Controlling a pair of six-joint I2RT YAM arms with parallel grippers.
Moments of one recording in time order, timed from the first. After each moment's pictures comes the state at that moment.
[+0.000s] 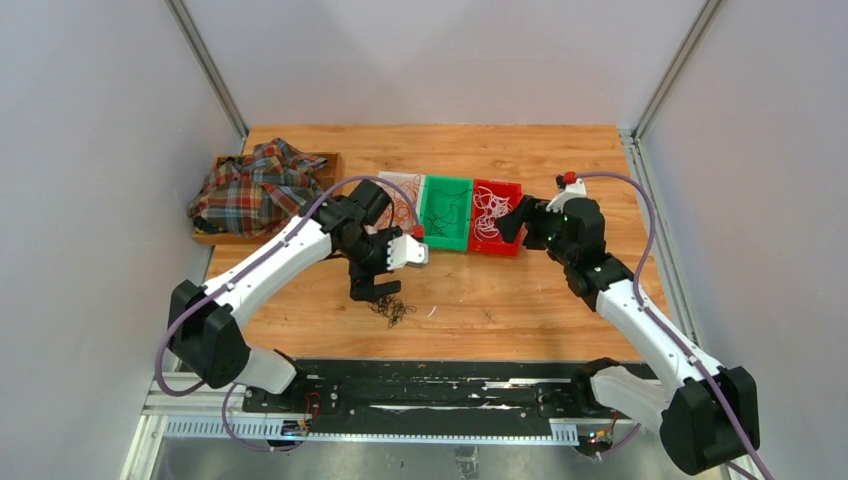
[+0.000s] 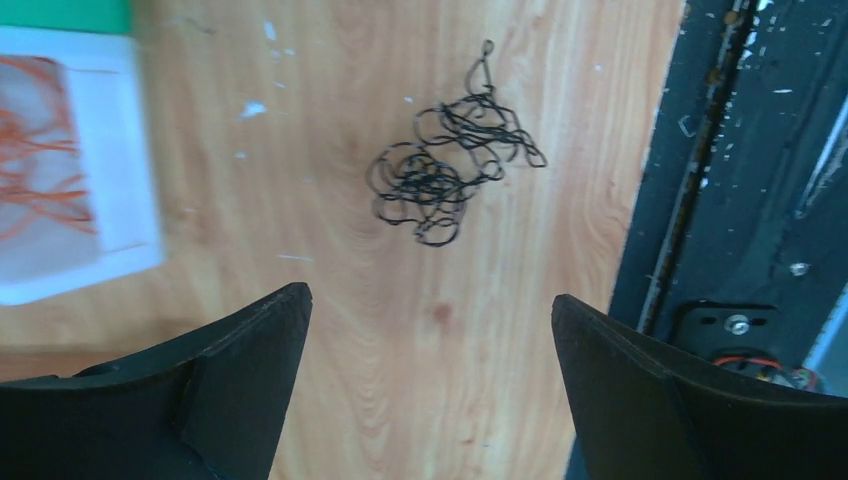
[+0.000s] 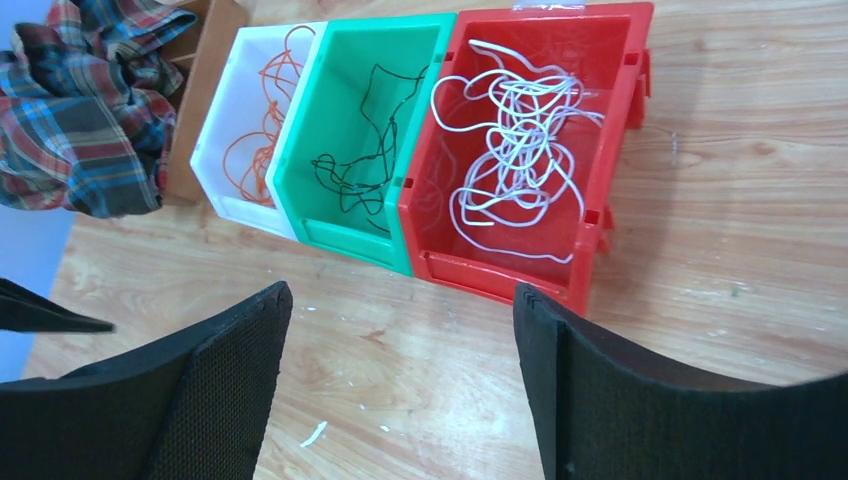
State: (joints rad) left arm -0.60 1.43 1.25 -1.10 0.34 0.90; right arm 0.33 1.02 0.68 -0.02 -0.11 0.45
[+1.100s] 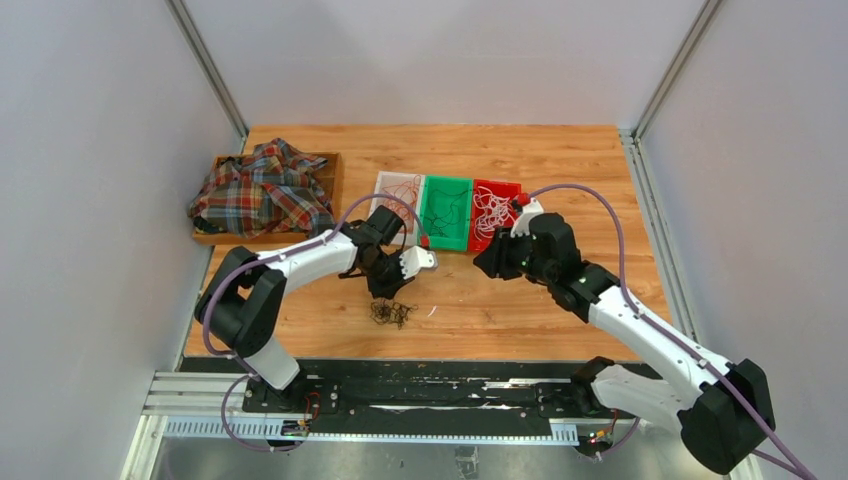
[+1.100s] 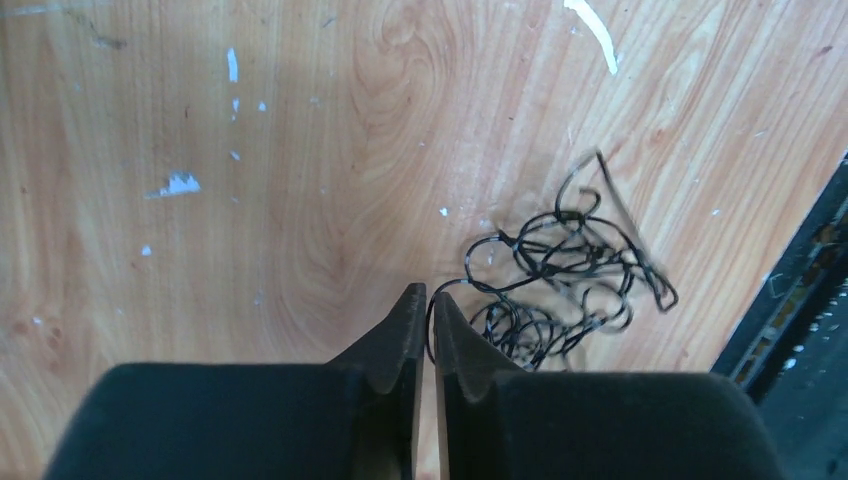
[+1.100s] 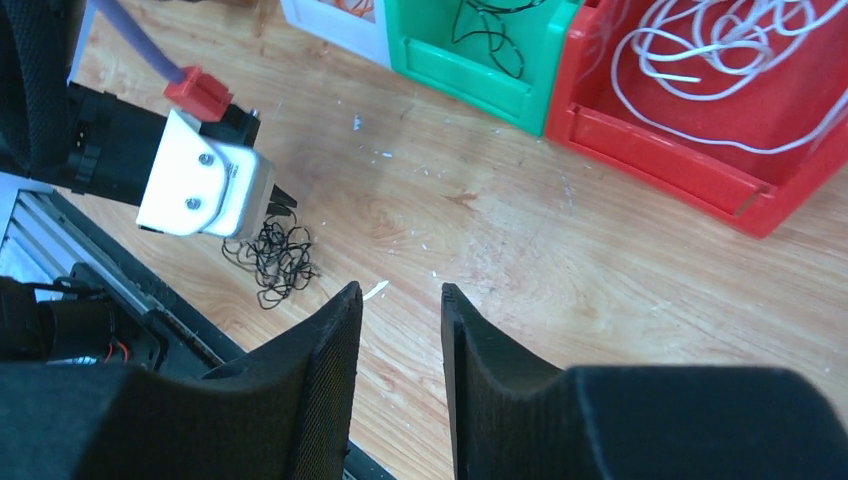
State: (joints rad) left arm -0.60 1.62 0.95 -0.60 0.36 0.66; right arm 0.58 1.00 0.69 -0.20 -0.16 0.44
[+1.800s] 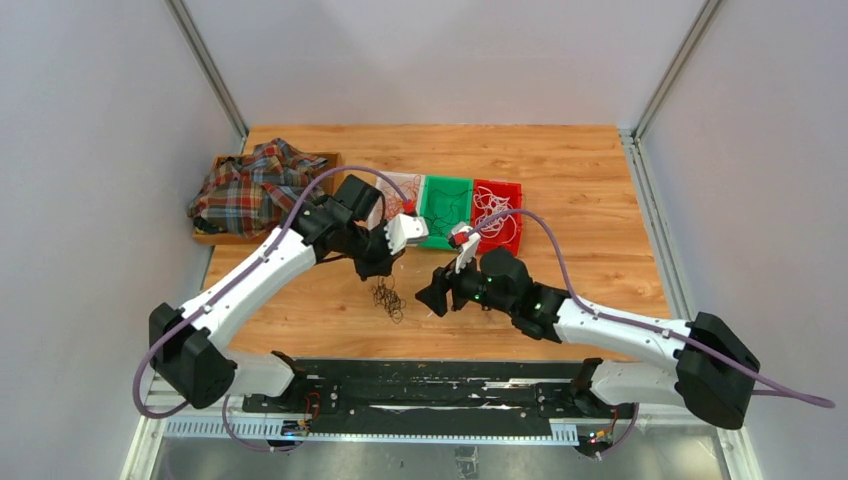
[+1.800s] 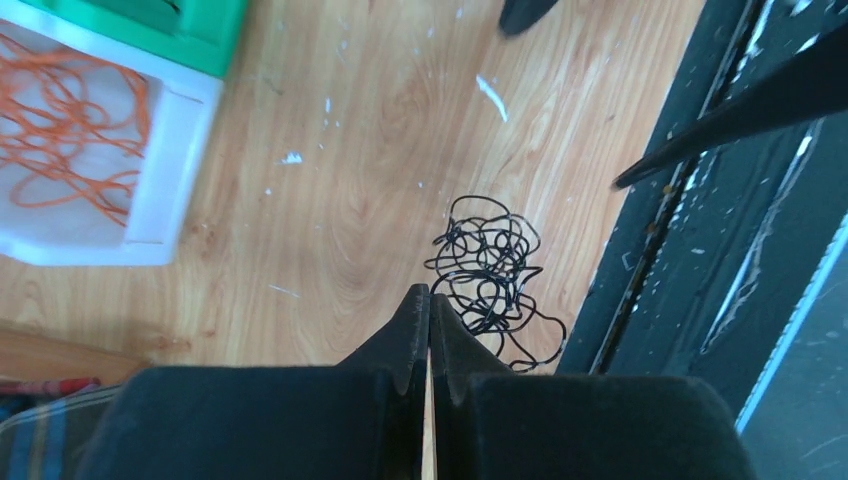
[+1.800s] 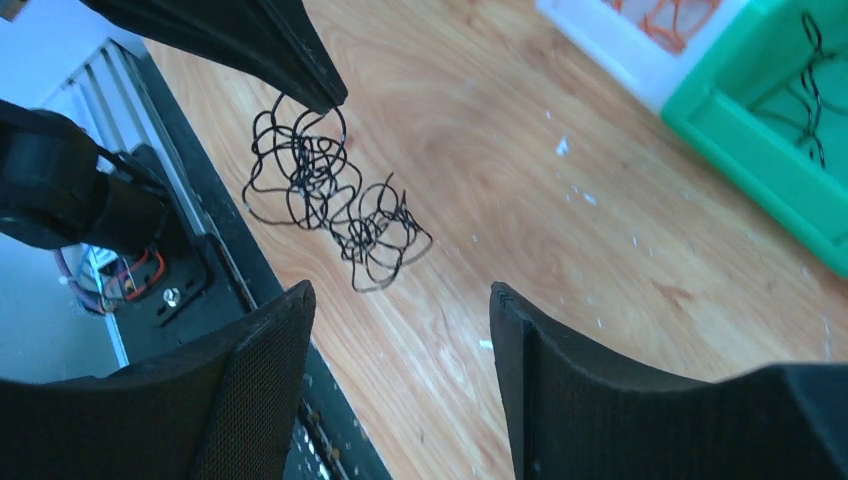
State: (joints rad) left arm -0.60 1.33 1.17 -0.92 0.40 0.58; right arm 0.96 1.16 0.62 0.17 -0.07 0.33
